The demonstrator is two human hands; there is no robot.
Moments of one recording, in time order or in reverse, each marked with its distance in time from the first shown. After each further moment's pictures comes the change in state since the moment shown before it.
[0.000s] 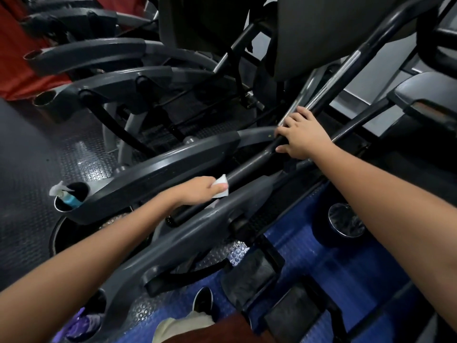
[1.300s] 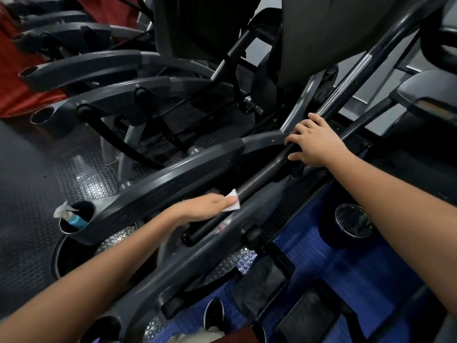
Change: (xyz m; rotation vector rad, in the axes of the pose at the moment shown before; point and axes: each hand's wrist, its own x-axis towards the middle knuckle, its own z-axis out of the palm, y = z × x) left_hand 0.002 -0.034 -0.002 -0.239 -0.197 0.062; right_hand -0.004 -0.006 -0.009 0.019 -0.022 0.037
